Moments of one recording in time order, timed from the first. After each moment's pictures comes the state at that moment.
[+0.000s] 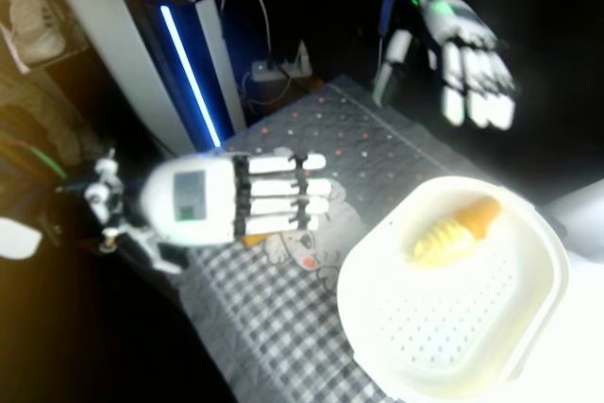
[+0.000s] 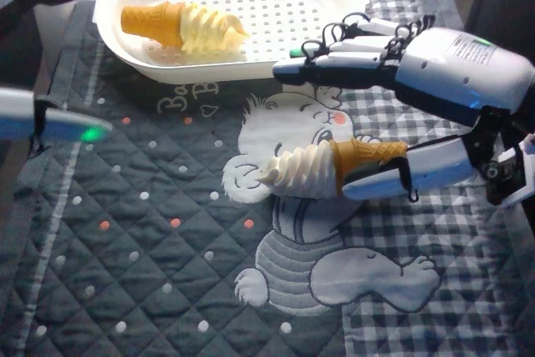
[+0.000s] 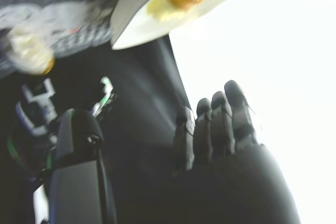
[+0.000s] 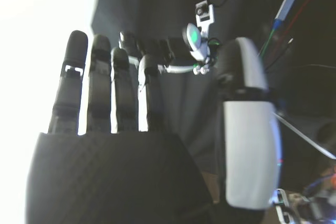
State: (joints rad) left arm 0.77 -0.82 1.01 0.01 -0.89 0.92; right arm -0.89 -1.05 1.31 -0.39 1.03 -0.26
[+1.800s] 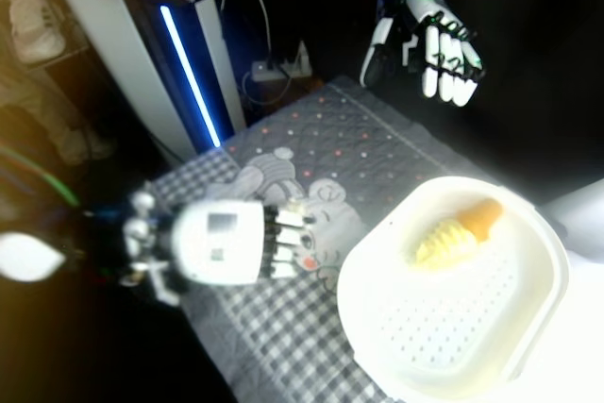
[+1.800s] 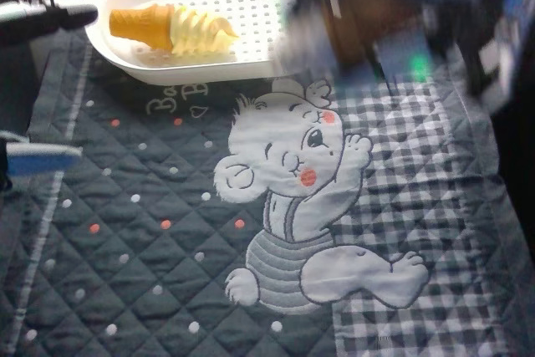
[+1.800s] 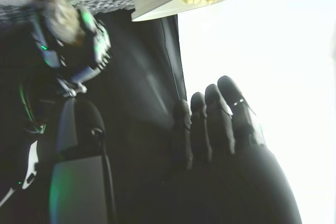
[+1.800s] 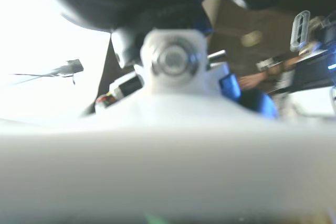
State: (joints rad) left arm 1.03 -0.82 0.97 -0.15 -1.17 0.79; right arm -0.57 -1.12 1.46 -0.54 0.85 -0.19
